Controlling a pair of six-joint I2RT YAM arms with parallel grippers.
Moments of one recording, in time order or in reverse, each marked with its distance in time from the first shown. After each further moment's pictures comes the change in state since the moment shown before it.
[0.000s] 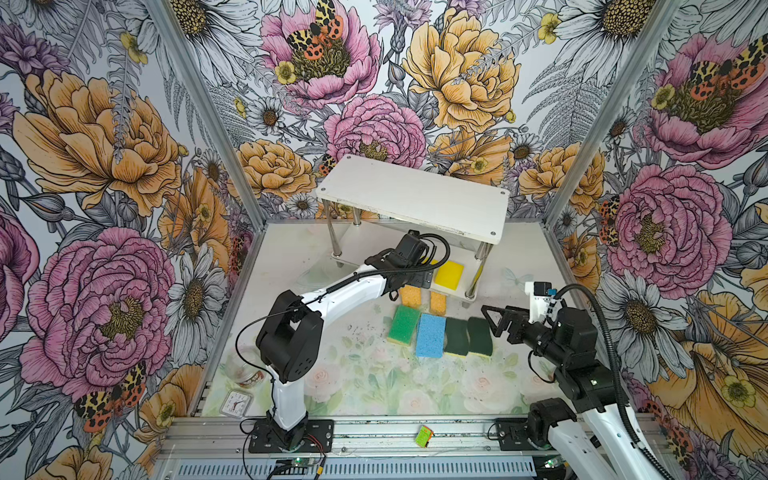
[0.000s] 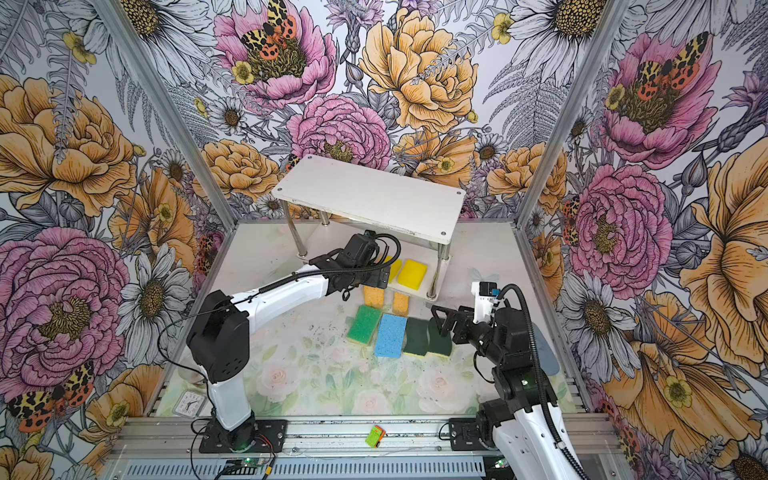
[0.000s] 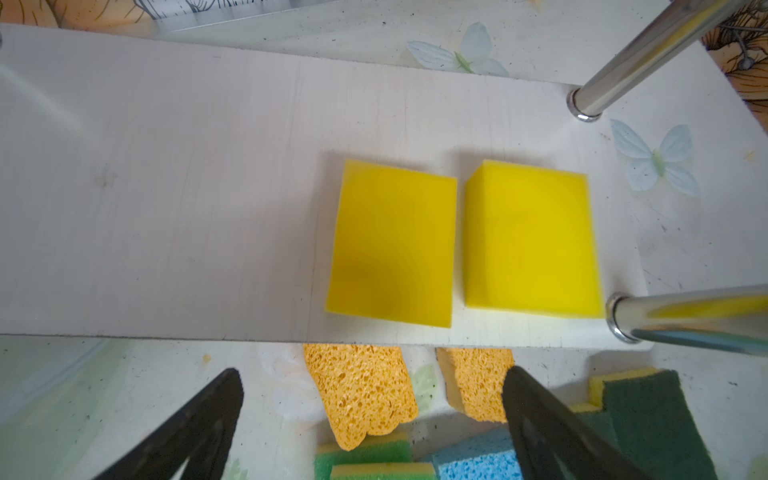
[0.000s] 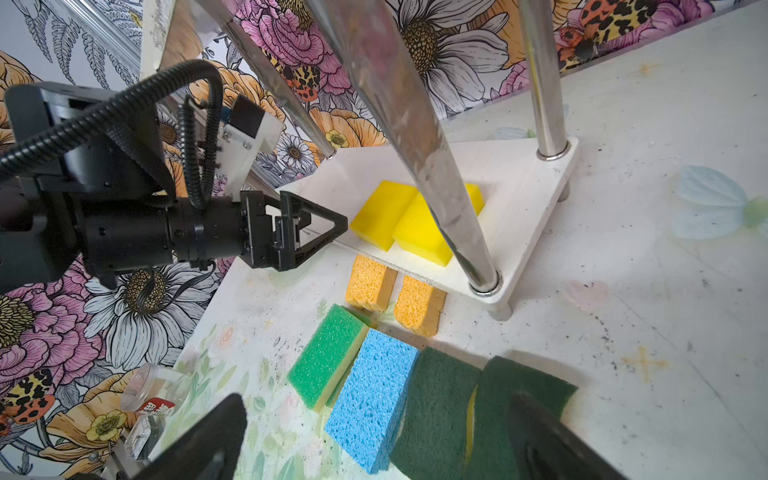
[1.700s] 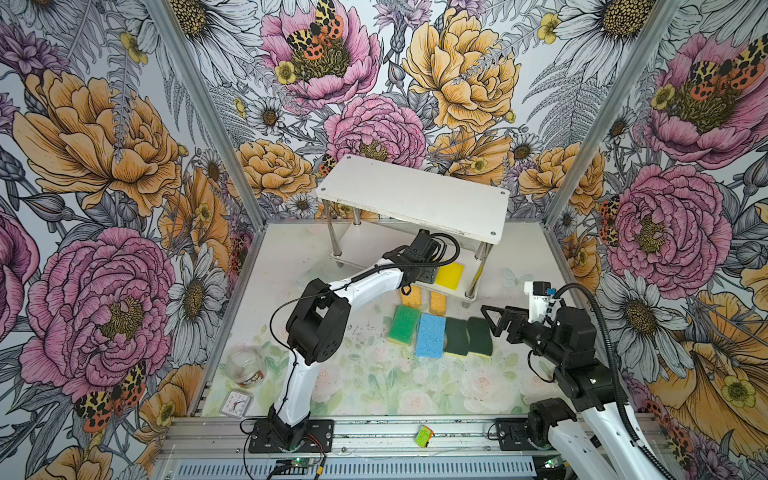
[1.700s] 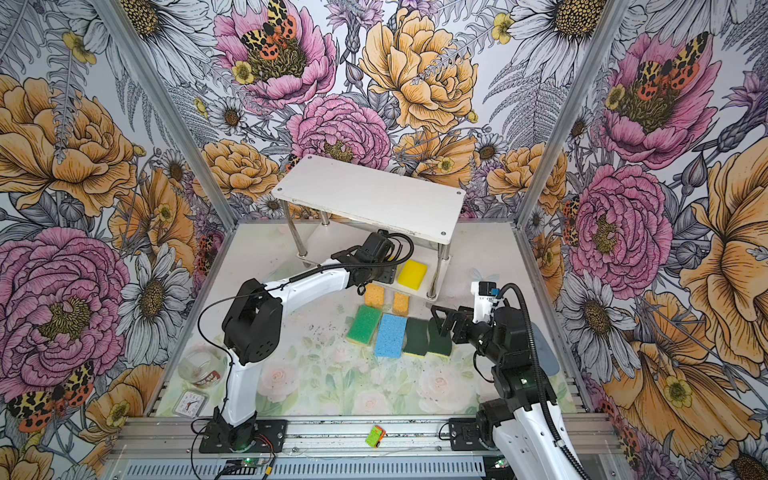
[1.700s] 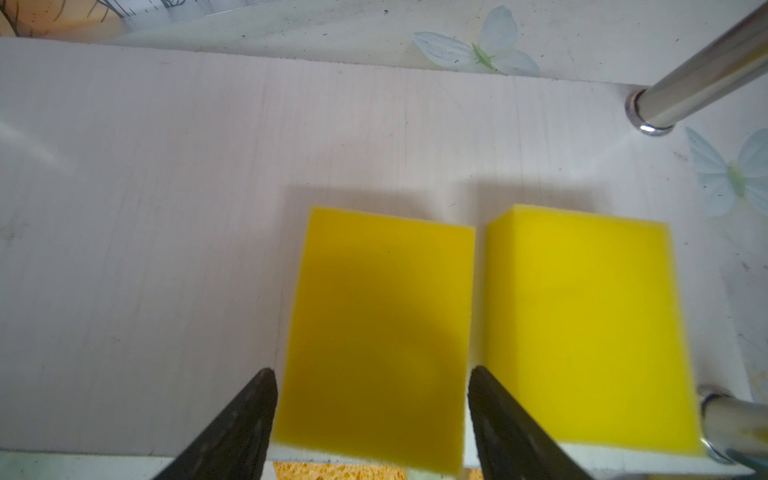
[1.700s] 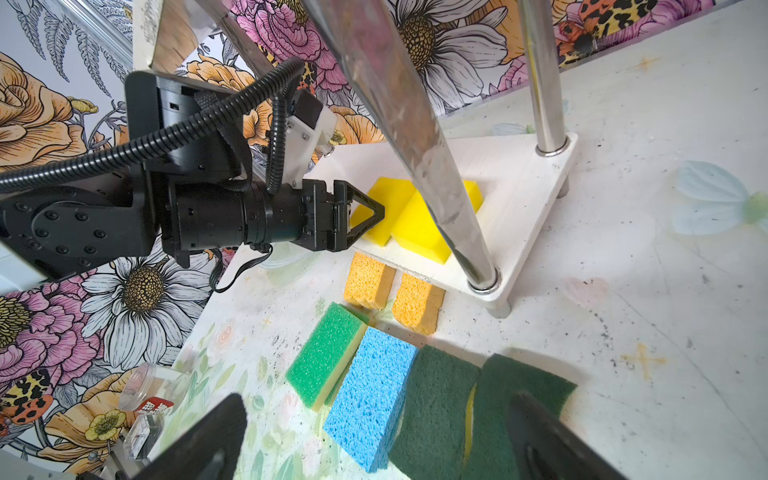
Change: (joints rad) left arm -0.006 0.257 0.226 -0.010 -0.041 0.007; right arm 0.000 0.010 0.000 0.000 0.000 0.000
